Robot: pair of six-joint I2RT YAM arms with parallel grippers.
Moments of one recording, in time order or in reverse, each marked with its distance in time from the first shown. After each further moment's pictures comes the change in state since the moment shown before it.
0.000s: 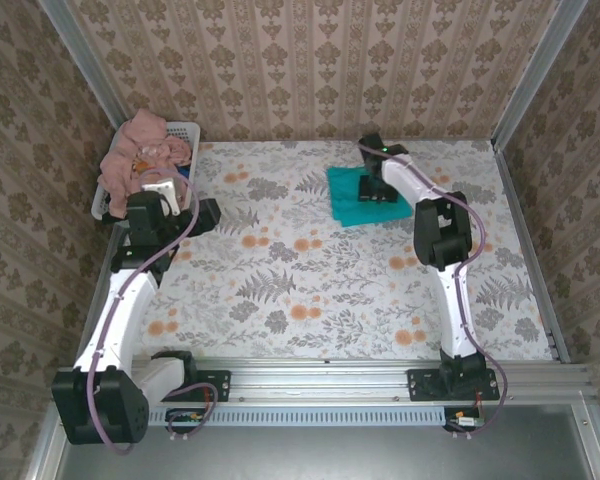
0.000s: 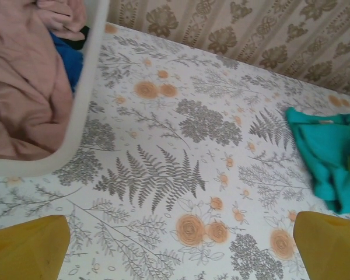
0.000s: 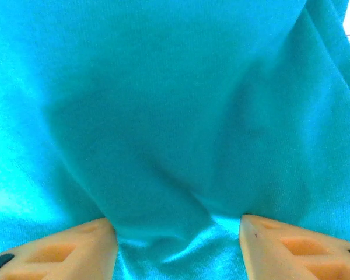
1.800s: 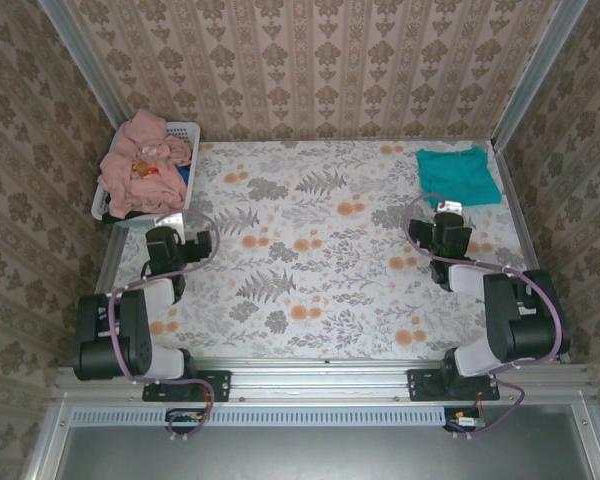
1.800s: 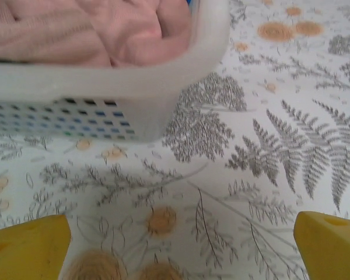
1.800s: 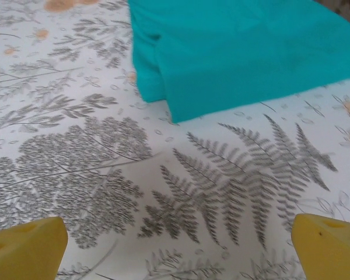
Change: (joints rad) left arm 0.087 0.365 -0.422 0.829 -0.203 0.280; right arm -0.169 -0.935 -1.619 1.441 0.088 -0.217
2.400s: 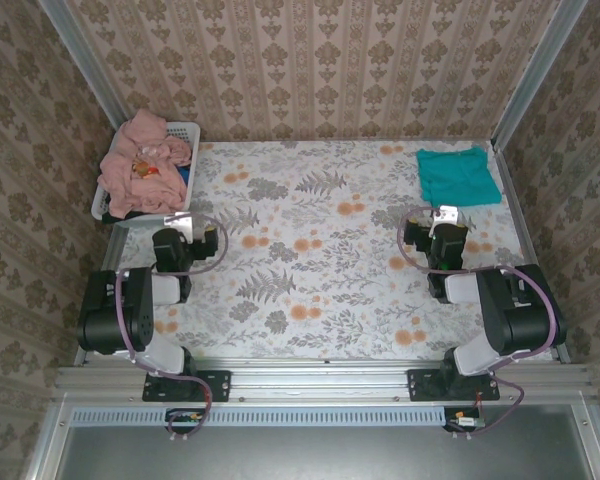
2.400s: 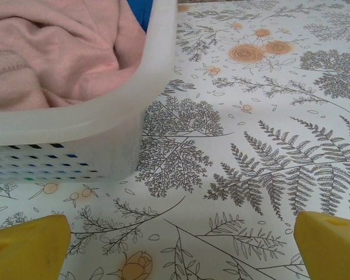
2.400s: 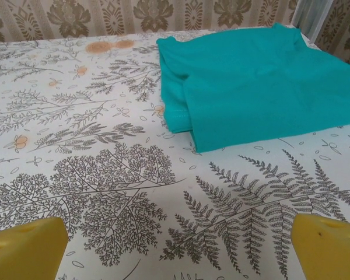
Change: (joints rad) left arm -0.035 0.134 -0.025 0.234 0.020 0.061; right arm 0.007 0.041 -0.119 0.330 -0.023 -0.050
